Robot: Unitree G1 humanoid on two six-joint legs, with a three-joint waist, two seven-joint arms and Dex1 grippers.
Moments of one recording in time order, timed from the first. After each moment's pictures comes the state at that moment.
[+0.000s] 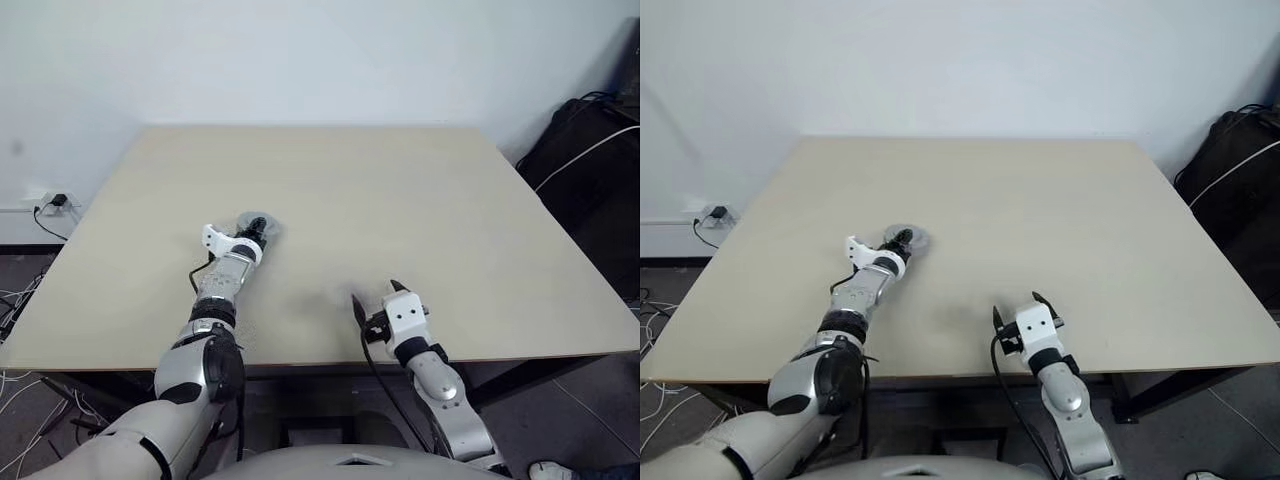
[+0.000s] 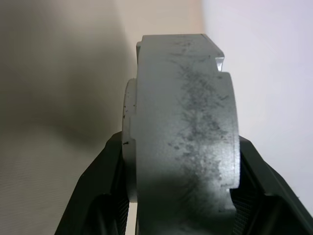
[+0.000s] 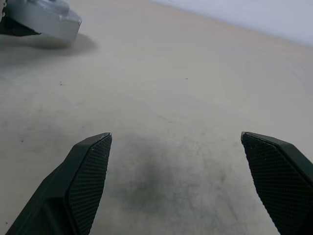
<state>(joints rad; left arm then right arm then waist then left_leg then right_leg) -0.75 0.00 0.55 1.05 -0.90 0.24 -0.11 0.24 -0.17 0.21 -0.10 -0.07 0.00 0.09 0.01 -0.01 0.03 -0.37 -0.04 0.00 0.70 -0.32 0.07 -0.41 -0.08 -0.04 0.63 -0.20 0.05</state>
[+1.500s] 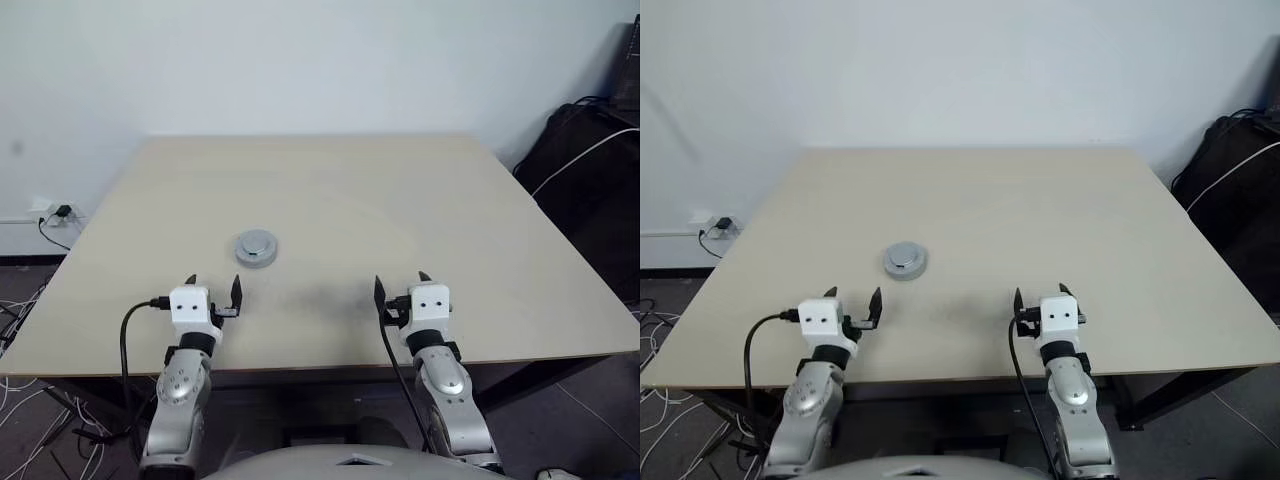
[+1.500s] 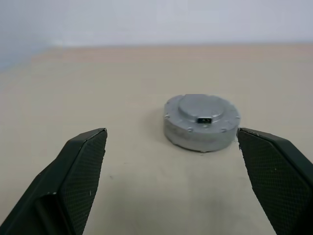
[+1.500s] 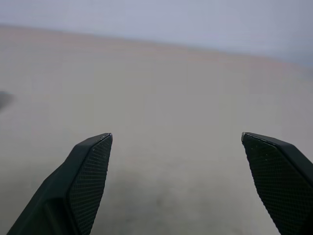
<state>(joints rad) 0.29 0.06 -0.01 -0.05 -0.02 -0.20 -0.04 0.26 -0.05 0.06 -0.13 -0.10 -0.04 -0.05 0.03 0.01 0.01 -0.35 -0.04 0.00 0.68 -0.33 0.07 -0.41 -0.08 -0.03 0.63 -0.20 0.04</state>
